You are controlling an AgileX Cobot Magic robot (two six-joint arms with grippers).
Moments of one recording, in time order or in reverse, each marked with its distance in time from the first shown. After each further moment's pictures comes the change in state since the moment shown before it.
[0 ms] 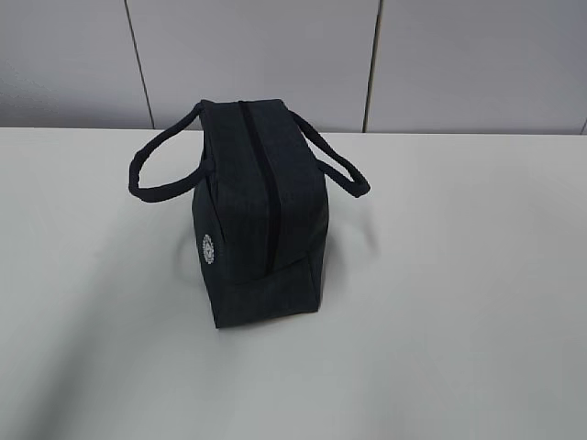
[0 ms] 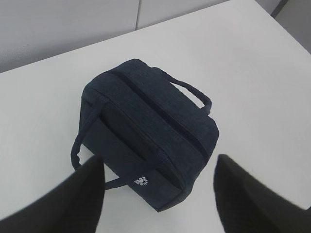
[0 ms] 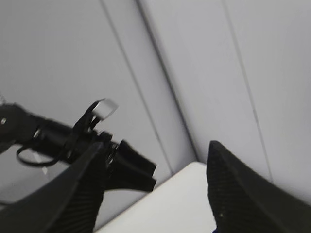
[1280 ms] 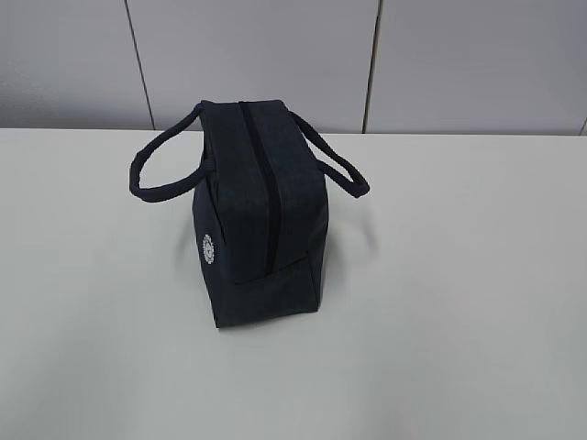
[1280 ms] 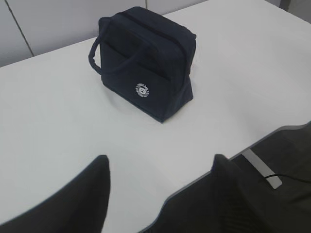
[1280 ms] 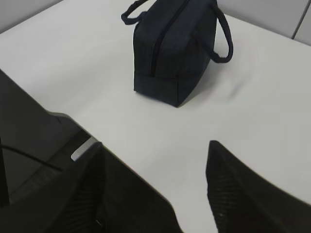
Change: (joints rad) left arm 0.000 -1.102 0.561 0.189 0.271 -0.114; right arm 0.000 -0.697 0.374 -0.983 0.687 0.683
